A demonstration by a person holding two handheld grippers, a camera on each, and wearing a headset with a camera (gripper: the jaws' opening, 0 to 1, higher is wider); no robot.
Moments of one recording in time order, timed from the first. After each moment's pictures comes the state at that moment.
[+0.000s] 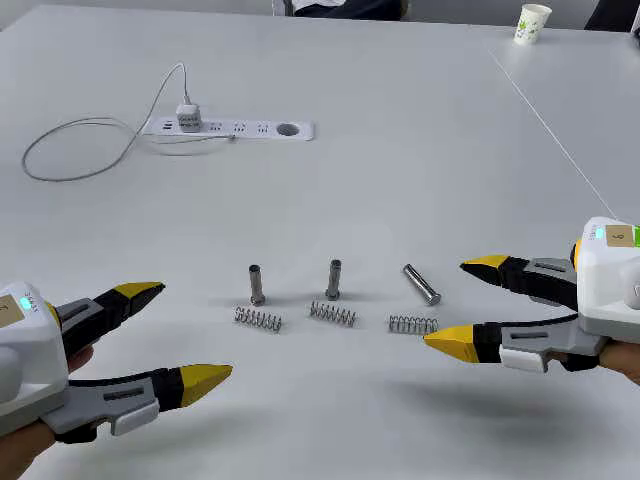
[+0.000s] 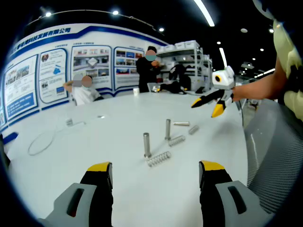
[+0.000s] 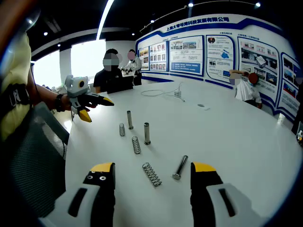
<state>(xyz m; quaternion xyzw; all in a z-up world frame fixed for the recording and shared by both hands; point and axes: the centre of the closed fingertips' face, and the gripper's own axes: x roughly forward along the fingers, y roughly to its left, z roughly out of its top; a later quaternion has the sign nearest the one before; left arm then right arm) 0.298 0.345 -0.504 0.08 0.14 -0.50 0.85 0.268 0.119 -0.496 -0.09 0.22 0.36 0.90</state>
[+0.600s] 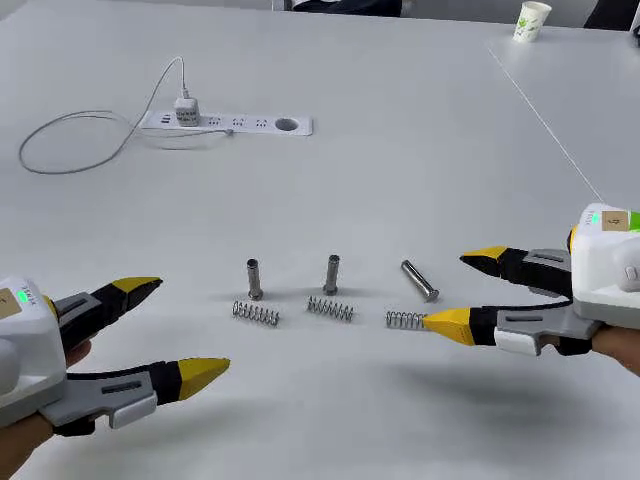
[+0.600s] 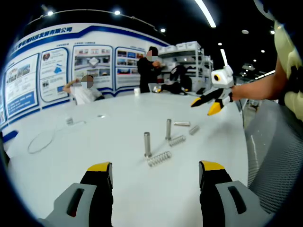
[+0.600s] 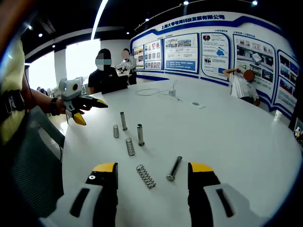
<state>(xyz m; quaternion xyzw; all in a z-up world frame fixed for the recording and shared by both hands) 0.299 0.346 -0.506 0.08 0.14 -0.50 0.85 0.281 0.112 -0.491 -0.08 0.23 0.33 0.91</state>
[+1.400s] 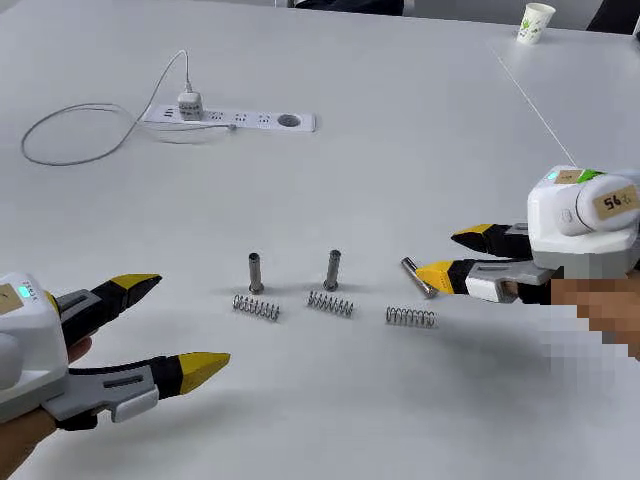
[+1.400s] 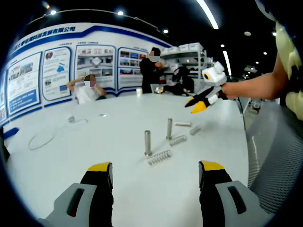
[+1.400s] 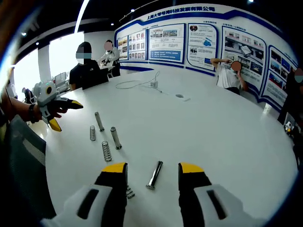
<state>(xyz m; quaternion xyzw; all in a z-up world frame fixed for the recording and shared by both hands) 0.296 0.347 -0.508 0.07 0.14 -0.49 0.86 0.323 0.100 -0.499 -0.10 0.28 0.26 0.92</state>
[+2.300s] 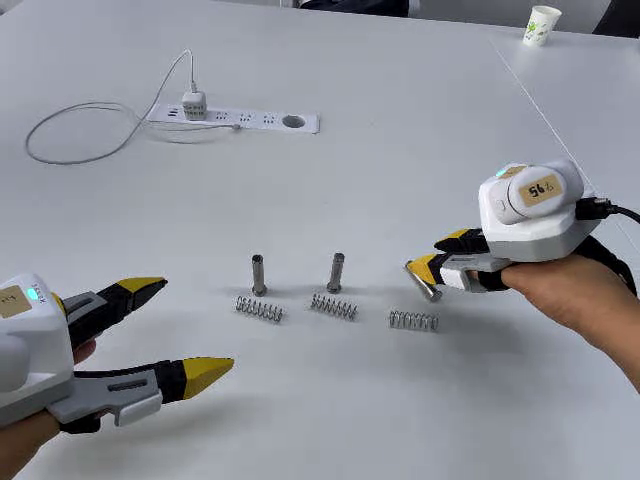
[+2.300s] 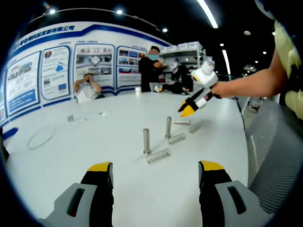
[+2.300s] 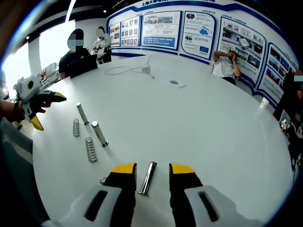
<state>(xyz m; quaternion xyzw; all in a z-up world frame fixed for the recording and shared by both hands) 0.296 0.346 -0.511 0.07 0.15 -0.49 0.85 0.346 0.101 -0.527 -0.12 0.34 0.22 0.91</state>
